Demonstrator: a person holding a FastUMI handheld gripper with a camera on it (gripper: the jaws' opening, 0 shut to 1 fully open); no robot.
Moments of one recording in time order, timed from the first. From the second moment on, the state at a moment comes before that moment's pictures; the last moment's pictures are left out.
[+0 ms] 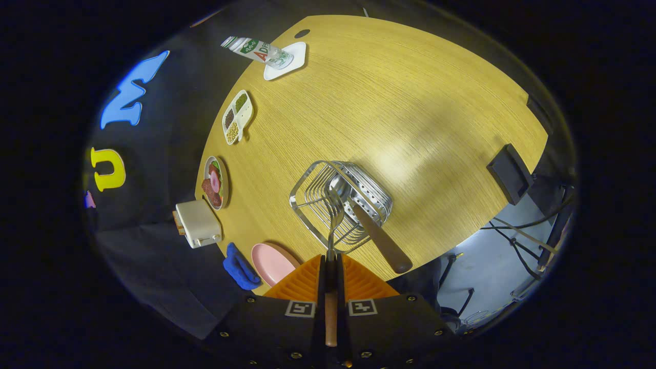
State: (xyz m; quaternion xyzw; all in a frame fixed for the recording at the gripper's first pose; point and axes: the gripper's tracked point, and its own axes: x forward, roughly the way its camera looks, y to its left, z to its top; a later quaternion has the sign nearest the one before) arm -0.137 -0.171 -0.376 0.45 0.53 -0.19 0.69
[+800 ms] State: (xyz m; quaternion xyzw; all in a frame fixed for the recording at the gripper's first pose) arm -0.132 -0.178 -0.367 0.43 0.53 -0.21 0.70
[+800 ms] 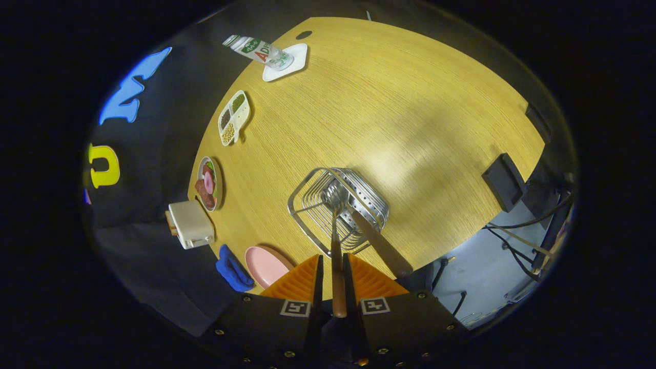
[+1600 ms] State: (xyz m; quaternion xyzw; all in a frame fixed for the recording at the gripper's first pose) arm -0.058 -0.210 -0.197 0.19 0.26 -0.24 0.92
